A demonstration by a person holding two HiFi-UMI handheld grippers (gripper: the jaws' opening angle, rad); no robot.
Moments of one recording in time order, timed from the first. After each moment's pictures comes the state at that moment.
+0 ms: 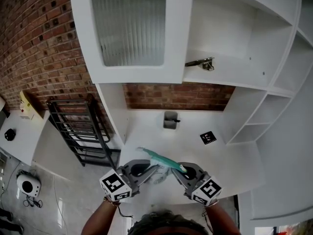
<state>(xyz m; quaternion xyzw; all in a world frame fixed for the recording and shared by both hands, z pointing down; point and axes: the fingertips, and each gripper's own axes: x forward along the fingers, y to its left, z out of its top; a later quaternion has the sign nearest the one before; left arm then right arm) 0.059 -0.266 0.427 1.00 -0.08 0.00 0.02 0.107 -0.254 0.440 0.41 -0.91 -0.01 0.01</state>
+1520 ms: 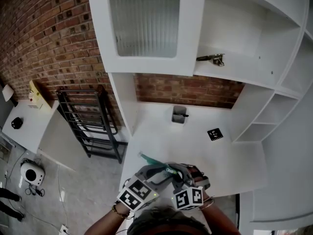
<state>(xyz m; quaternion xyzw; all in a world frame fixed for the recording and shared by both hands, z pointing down) 0.073 -0.210 0.469 0.96 -0.16 0.23 0.06 0.061 -0.242 0.499 0.42 -0.81 -0.24 0.35</state>
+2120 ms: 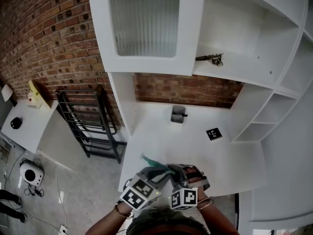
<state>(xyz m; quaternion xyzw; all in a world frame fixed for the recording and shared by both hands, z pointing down) 0.072 -0.210 0.486 0.95 -0.17 0.26 0.07 0.064 -0.242 0.528 0.40 -0.76 -0.28 0.44</state>
